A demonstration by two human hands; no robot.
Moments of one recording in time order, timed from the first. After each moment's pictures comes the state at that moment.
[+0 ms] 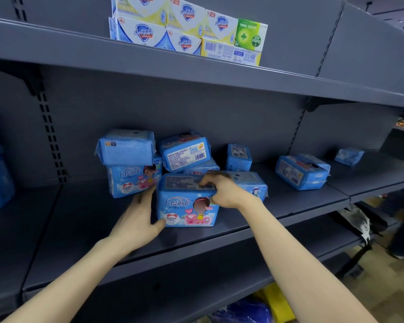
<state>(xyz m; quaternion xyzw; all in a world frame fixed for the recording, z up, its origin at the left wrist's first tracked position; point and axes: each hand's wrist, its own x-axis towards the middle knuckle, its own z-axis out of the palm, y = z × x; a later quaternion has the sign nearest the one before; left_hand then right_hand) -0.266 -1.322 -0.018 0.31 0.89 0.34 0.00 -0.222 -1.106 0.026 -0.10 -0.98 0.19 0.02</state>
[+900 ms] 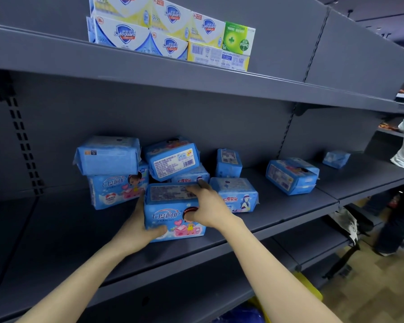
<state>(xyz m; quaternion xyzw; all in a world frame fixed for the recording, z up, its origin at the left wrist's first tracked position) -0.286 -1.288 -0.033 0.30 0.78 0.53 0.15 -0.212 -1.129 0.025 -0.11 -0.97 0.18 0.09</state>
